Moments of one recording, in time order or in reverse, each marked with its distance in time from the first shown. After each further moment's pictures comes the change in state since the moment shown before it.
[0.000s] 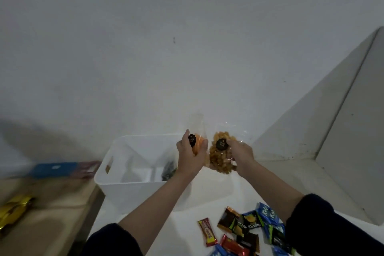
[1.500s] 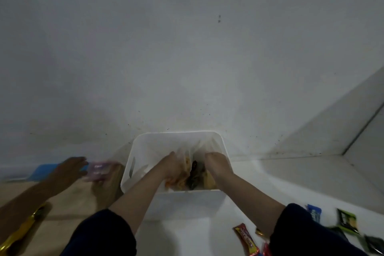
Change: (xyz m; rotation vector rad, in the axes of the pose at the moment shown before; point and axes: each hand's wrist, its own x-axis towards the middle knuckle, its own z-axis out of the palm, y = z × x) left_hand 0.108 -0.128 -0.144 0.704 -0.512 -0.261; right_hand -0.009 0.053 0.182 -0.301 -0.111 -0.017
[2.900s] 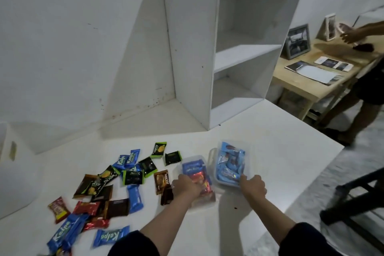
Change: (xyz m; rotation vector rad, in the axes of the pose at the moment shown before) left_hand -0.168 0.426 0.497 -0.068 -0.170 -0.121; right_hand -0.141 0.395 -0.586 -0.123 0.777 0.544
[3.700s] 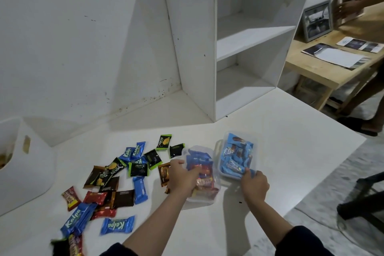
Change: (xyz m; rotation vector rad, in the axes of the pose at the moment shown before) left_hand -0.010 0.001 -0.014 -0.447 0.211 0.089; right_hand 0.001 0.017 0.023 0.155 0.076 -0.133
